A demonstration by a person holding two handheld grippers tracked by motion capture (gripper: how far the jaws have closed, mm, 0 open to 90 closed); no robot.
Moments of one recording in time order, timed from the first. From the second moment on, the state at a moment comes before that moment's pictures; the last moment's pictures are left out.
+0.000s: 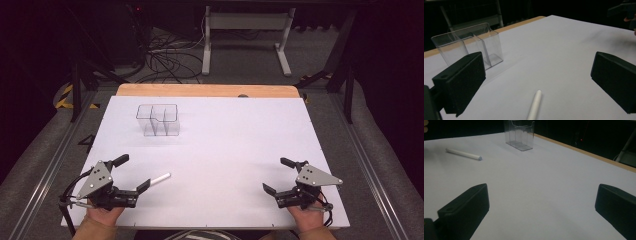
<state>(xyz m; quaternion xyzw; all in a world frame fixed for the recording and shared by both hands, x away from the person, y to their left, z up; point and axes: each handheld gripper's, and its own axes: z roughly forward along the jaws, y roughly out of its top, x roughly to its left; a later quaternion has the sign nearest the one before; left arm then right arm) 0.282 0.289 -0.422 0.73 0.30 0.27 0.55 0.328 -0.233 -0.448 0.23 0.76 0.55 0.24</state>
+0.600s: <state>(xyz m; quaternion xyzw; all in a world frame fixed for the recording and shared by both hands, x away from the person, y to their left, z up) 0.285 0.285 -0.411 0.75 0.27 0.27 0.54 0.324 -0.238 -0.450 0.24 0.76 0.56 0.23</state>
